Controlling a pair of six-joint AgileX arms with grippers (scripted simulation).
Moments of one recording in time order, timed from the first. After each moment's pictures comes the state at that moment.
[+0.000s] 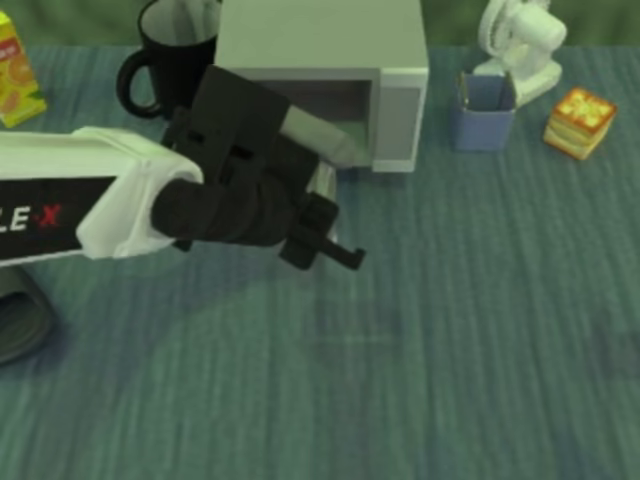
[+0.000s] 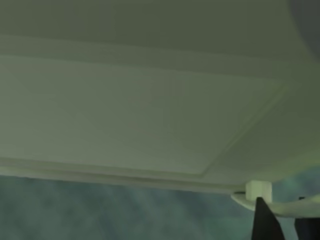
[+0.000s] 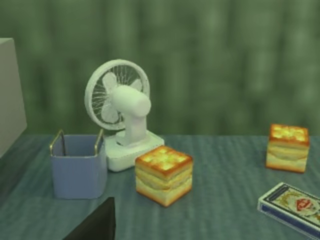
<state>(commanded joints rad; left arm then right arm) -0.59 1.76 1.03 -0.14 0.10 0.06 0.00 0.00 0.00 0.00 0.00 0.00</state>
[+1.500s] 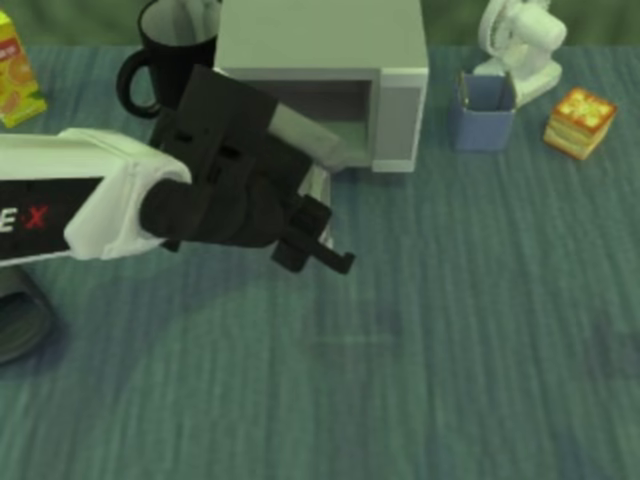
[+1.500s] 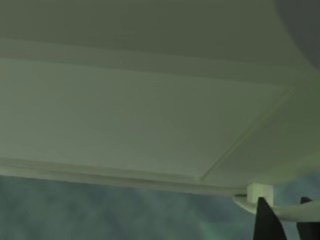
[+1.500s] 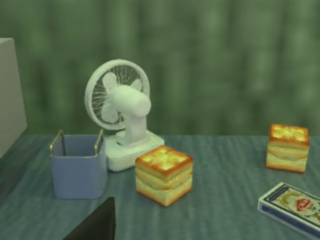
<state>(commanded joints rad) -0.57 1.74 1.01 -0.14 0.13 0.11 0.00 0.00 0.00 0.00 0.00 0.00</state>
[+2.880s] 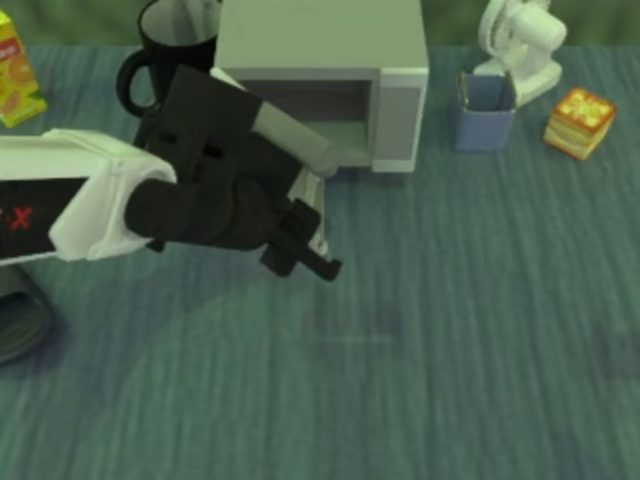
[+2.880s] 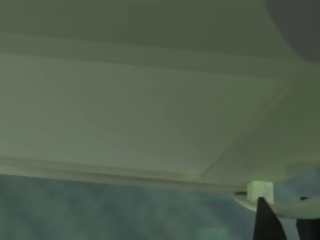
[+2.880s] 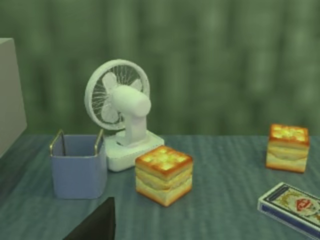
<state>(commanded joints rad) -0.54 1.72 0.99 -0.14 0.18 0.17 0.00 0.00 0.00 0.00 0.00 0.00</state>
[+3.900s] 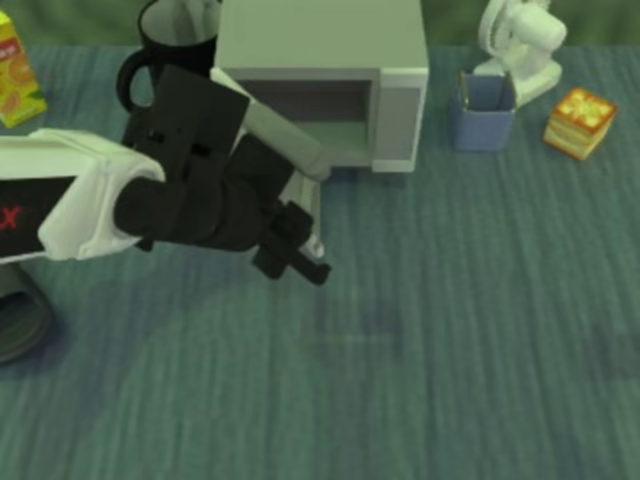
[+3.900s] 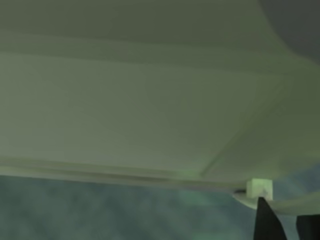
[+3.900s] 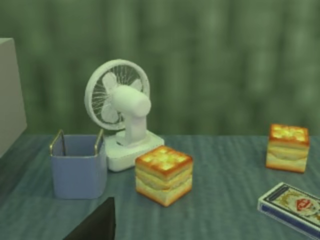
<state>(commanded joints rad) -0.52 1.71 0.98 -0.15 0.22 0.22 0.00 0.00 0.00 0.00 0.00 0.00</state>
